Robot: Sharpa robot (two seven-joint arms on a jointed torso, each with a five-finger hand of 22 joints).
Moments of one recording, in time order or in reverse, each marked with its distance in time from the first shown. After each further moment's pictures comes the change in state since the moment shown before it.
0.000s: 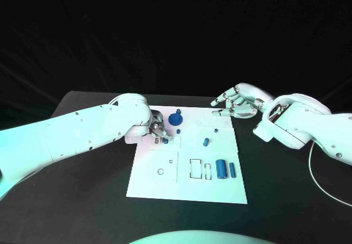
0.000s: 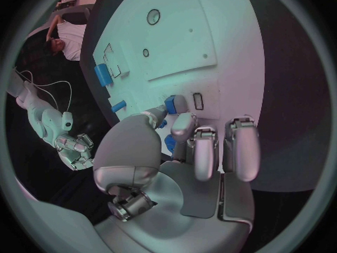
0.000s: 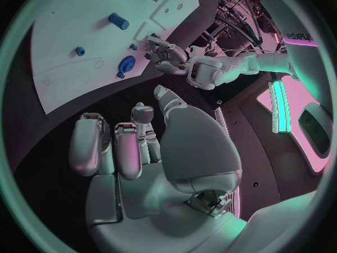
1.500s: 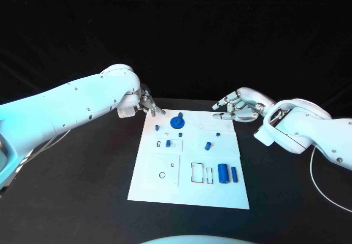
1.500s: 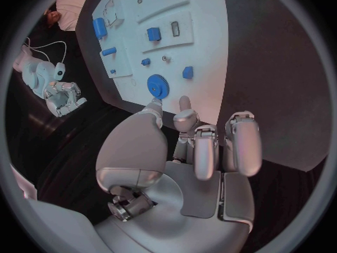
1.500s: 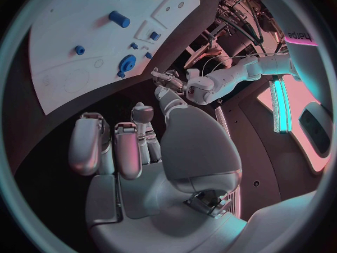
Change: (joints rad) left arm 0.126 0.058 0.030 -0.271 0.084 0.007 0.019; left_hand 0.066 0.059 -0.364 0.063 -0.029 -0.067 0.041 -0.099 -0.061 -0.067 0.034 -0.072 -0.101 0.002 0.013 0.000 0.000 -0.014 -0.004 0.011 -0.062 0.000; right arm -0.002 0.016 0.000 -0.018 0.009 -0.007 0.006; right_hand -0.008 0.000 -0.004 0.010 0.006 0.000 0.000 0.000 -0.002 -0.003 0.004 -0.004 -0.002 0.000 0.000 -0.006 0.000 0.000 0.000 0.000 -0.008 -0.010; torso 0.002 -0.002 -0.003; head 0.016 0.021
